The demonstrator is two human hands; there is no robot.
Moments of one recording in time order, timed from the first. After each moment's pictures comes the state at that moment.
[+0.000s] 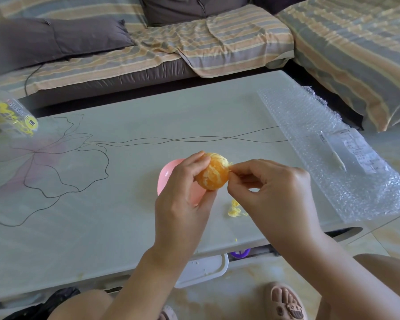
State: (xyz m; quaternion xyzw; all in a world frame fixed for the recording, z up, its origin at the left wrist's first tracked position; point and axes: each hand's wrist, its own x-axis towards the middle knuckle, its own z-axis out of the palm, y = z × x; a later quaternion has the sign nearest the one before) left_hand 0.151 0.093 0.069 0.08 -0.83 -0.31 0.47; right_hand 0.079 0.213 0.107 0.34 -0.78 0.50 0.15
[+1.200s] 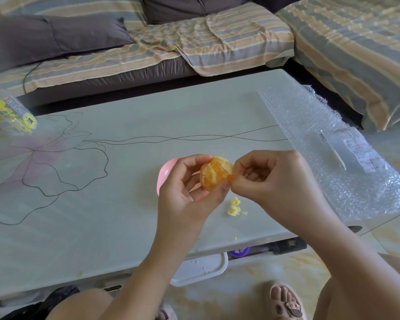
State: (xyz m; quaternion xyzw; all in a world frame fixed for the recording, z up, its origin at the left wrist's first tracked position) left_hand 0.151 0.101 0.092 0.15 -0.65 -0.69 0.28; right_hand 0.067 0.220 0.128 0.30 -0.78 0.54 -0.13
